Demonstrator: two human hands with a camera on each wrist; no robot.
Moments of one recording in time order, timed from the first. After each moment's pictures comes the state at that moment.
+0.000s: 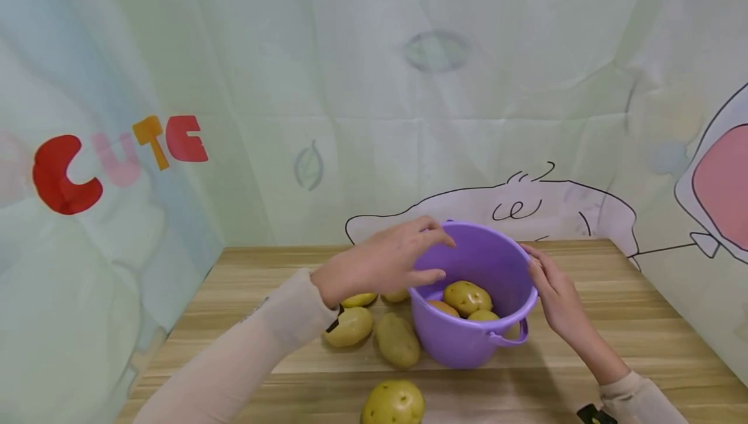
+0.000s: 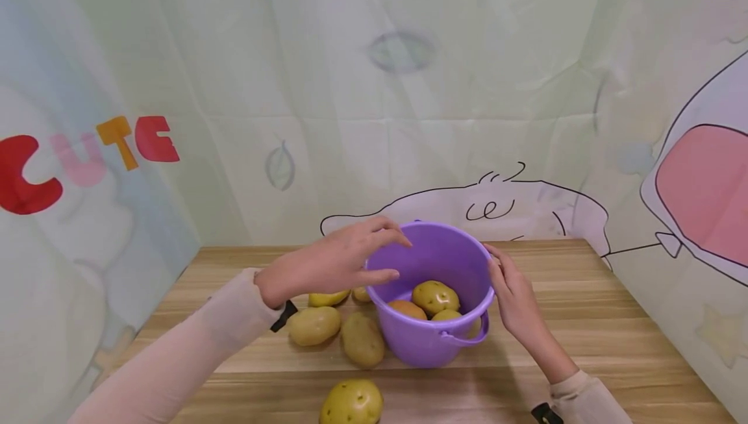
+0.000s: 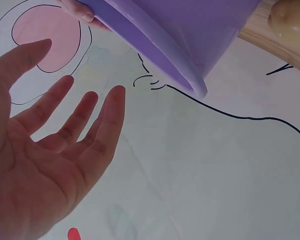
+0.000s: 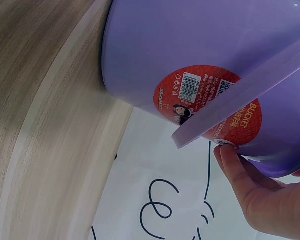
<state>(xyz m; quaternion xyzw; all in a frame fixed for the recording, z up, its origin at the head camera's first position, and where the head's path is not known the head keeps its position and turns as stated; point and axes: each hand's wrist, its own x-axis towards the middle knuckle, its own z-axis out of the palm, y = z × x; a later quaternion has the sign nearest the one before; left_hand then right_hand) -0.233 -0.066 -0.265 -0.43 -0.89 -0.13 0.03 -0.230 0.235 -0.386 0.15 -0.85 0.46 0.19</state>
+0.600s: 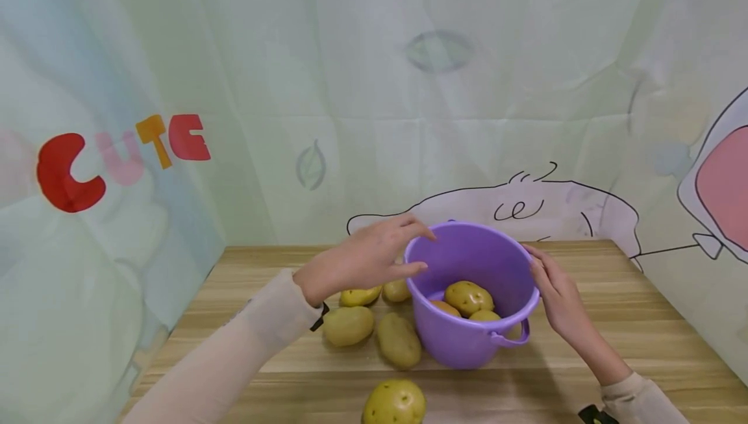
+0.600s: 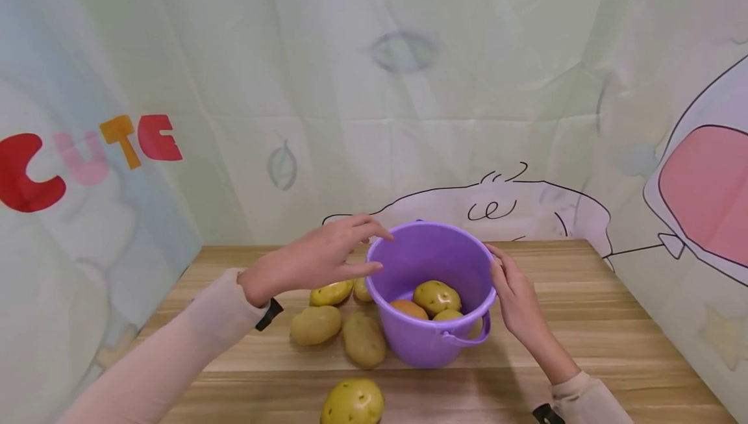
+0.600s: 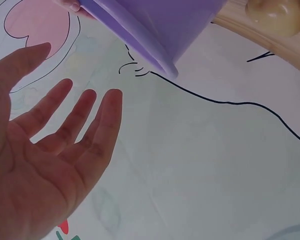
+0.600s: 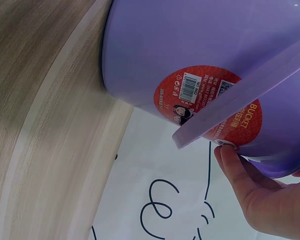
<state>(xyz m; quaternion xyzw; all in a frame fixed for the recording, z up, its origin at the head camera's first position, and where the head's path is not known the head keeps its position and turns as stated) -0.237 -0.090 -0.266 -0.42 -0.89 -0.16 0.05 -0.229 0.235 -0.386 0.15 -0.85 0.46 0.19</state>
